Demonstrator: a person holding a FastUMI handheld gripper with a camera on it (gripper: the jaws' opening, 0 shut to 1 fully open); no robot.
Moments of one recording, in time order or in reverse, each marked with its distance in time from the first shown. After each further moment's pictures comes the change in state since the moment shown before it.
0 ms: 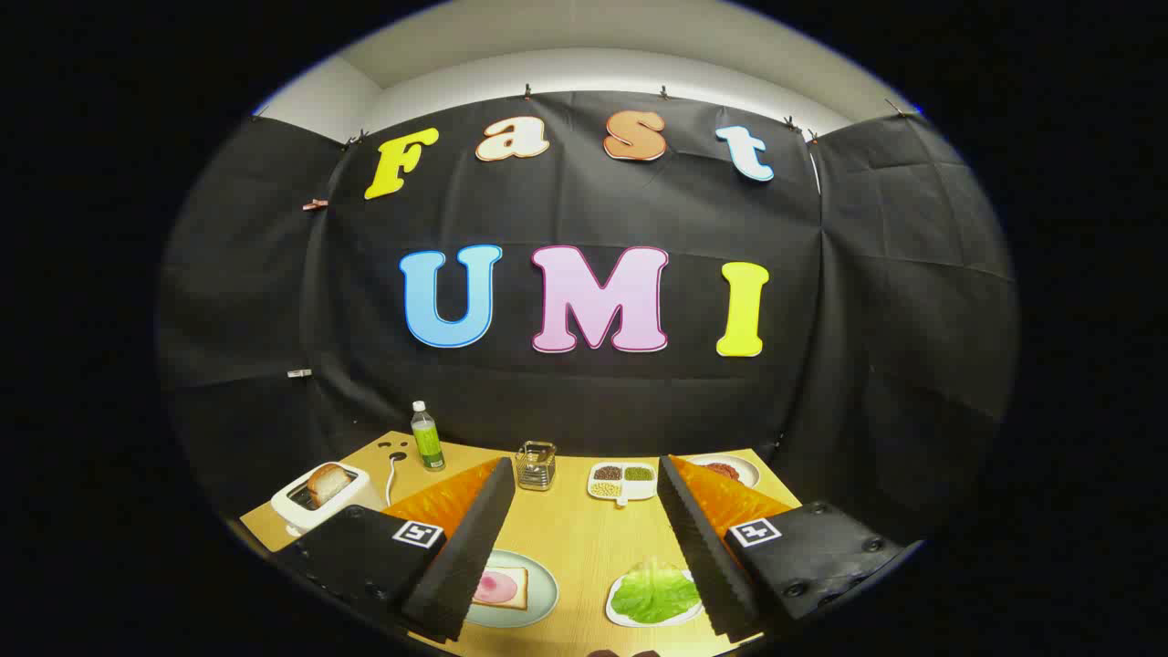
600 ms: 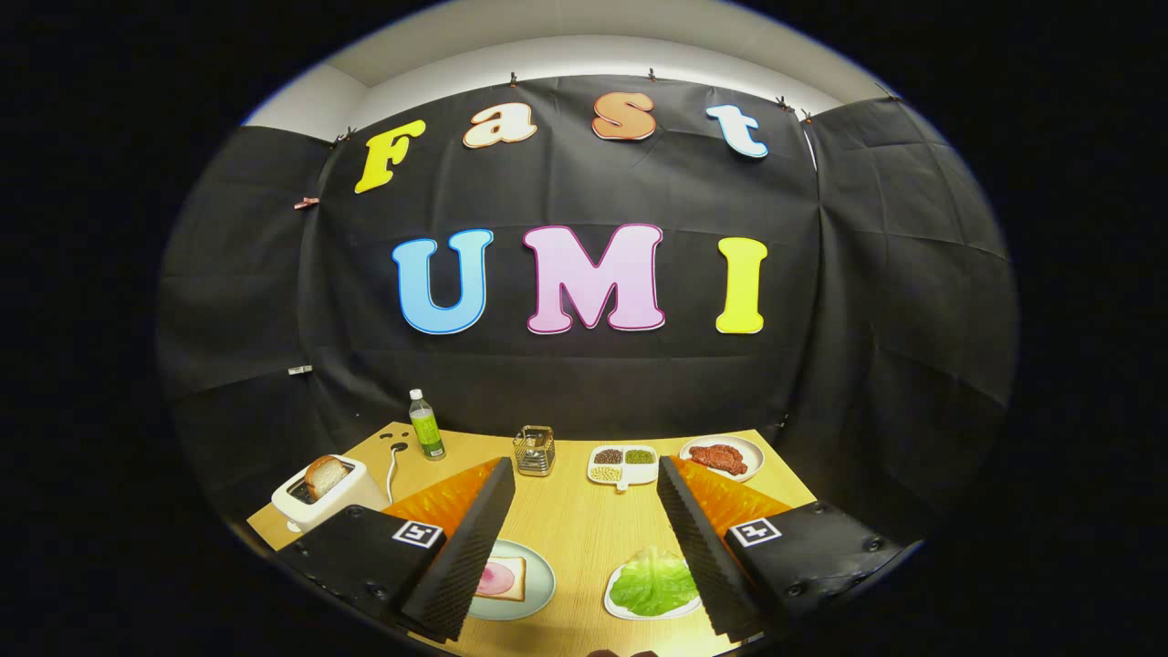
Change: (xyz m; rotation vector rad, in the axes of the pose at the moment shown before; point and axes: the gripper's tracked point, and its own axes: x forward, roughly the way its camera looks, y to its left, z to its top) arm 0.004 -0.008 -0.012 0.037 0.057 0.004
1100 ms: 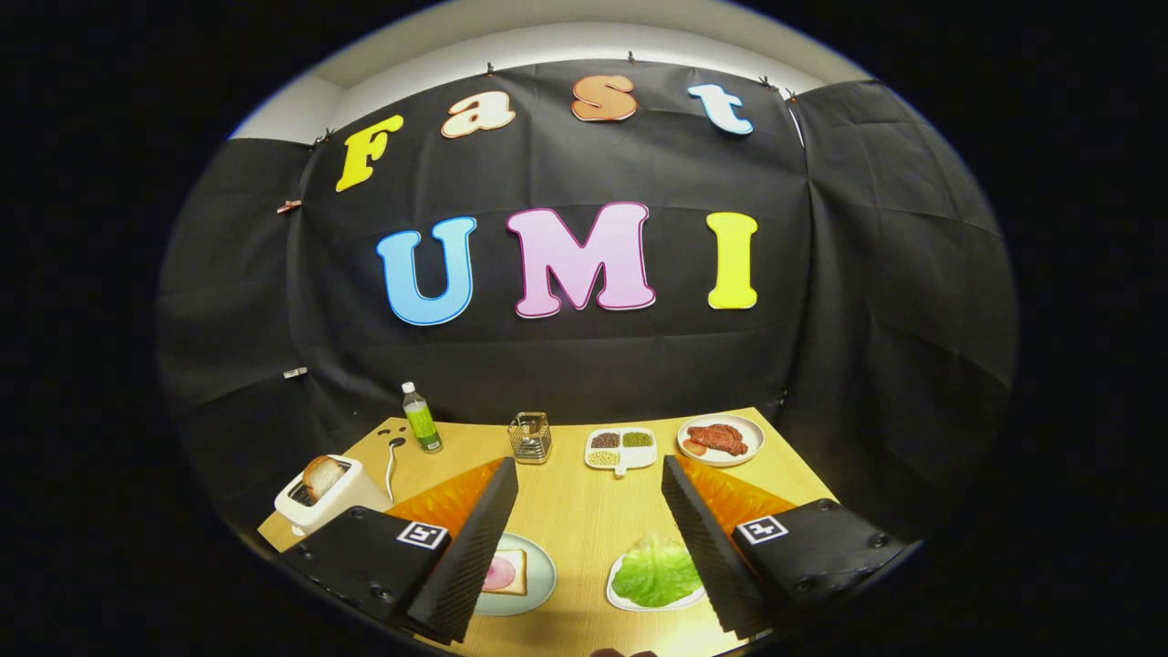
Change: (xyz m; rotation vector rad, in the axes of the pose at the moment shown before) arm 0.008 -0.014 -0.014 0.050 0.073 -0.023
